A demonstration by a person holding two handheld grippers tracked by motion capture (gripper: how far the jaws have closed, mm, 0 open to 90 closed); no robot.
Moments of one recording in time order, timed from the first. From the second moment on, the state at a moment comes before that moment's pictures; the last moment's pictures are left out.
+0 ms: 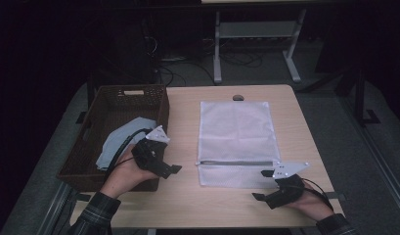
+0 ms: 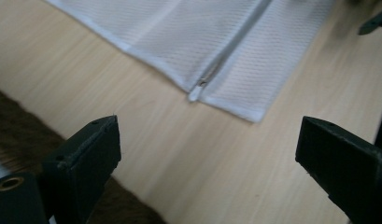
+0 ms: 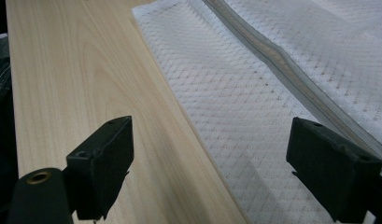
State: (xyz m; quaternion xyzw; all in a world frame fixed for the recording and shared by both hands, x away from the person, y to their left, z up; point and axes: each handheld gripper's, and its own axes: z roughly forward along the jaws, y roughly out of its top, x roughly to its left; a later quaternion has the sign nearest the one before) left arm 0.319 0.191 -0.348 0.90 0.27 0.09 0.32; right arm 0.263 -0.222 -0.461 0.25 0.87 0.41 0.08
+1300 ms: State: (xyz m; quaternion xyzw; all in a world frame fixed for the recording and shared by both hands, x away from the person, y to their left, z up) left arm 0.389 0.292 -0.346 0.87 0.36 0.15 0.29; right arm 0.260 -0.222 -0.462 0.25 0.87 0.41 0.08
